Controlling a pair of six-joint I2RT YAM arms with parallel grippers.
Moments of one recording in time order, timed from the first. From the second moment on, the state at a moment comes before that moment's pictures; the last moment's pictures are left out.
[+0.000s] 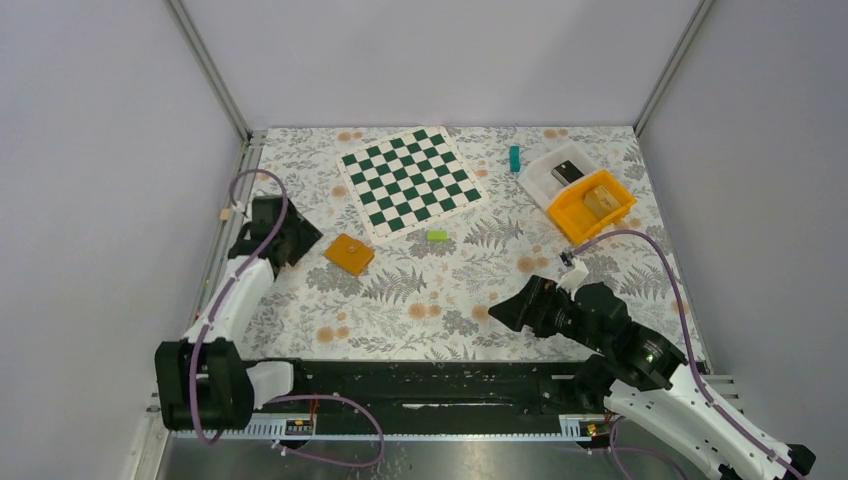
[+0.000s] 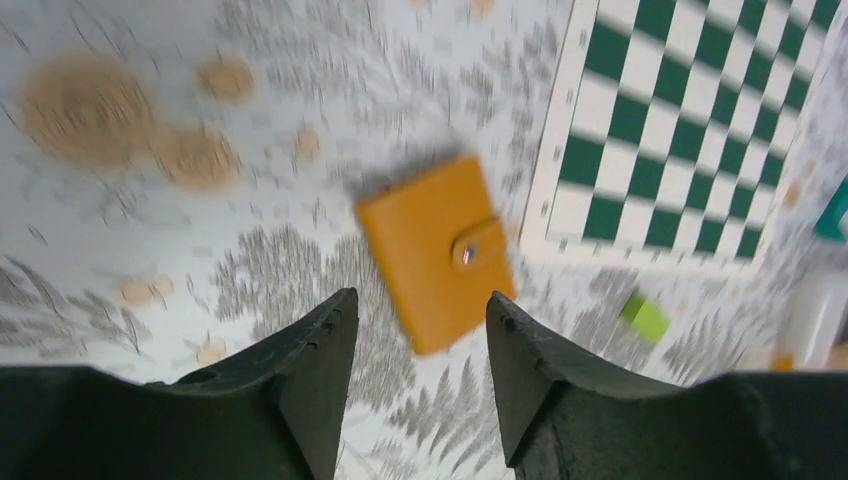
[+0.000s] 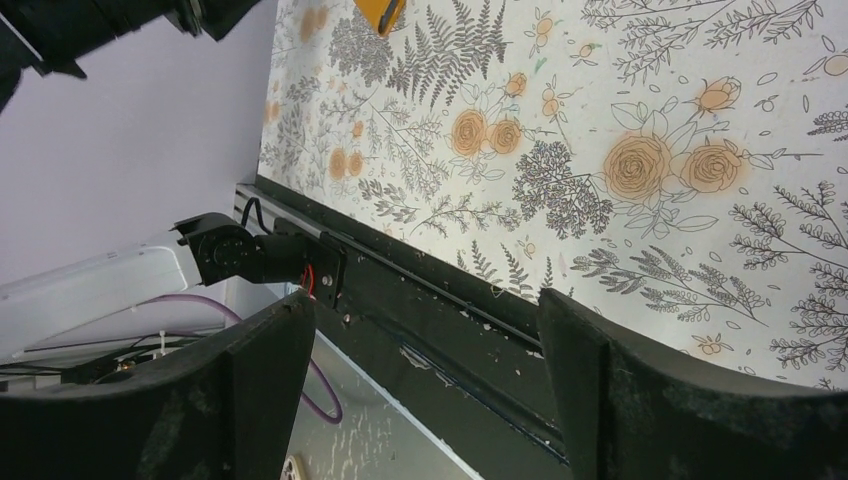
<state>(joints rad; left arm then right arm) -0.05 1.14 0.72 -0.42 -0.02 -0.79 0.81 0.38 0.52 -0.59 -0.04 0.94</state>
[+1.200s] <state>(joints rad) -0.31 1.62 0.86 -0.33 0.28 -0.65 0.81 0.42 0.67 -0.71 0.16 0.76</state>
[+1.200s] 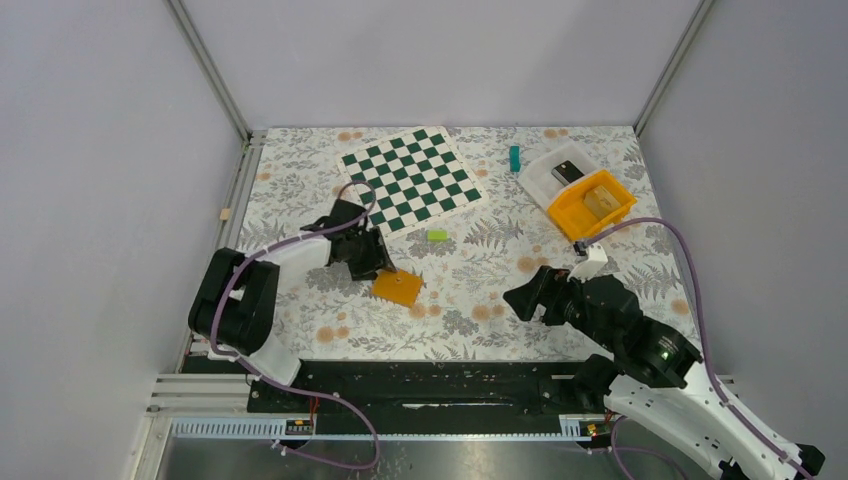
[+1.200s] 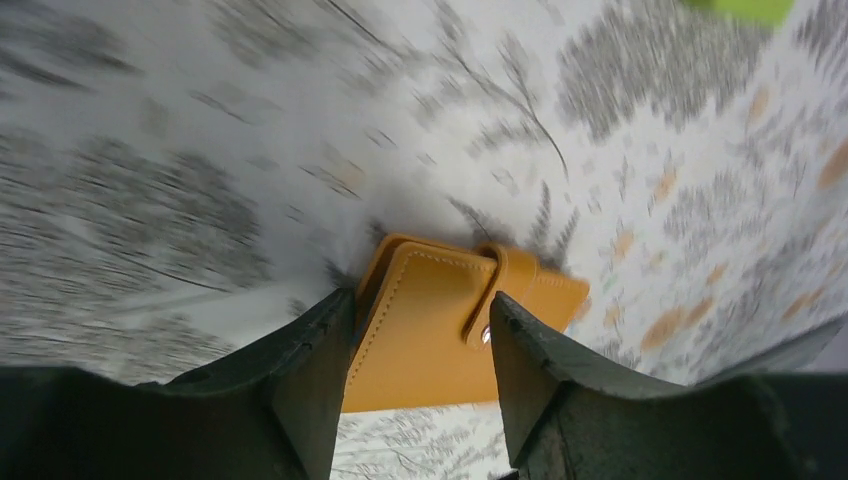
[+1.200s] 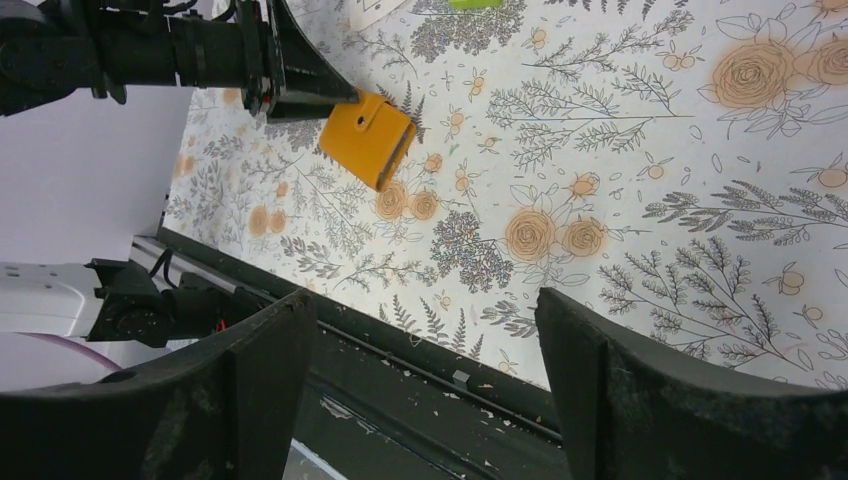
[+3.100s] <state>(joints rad) -0.46 0.78 0.44 -0.35 0.19 -0.85 0.87 1.64 0.94 -0.35 0.02 0.44</state>
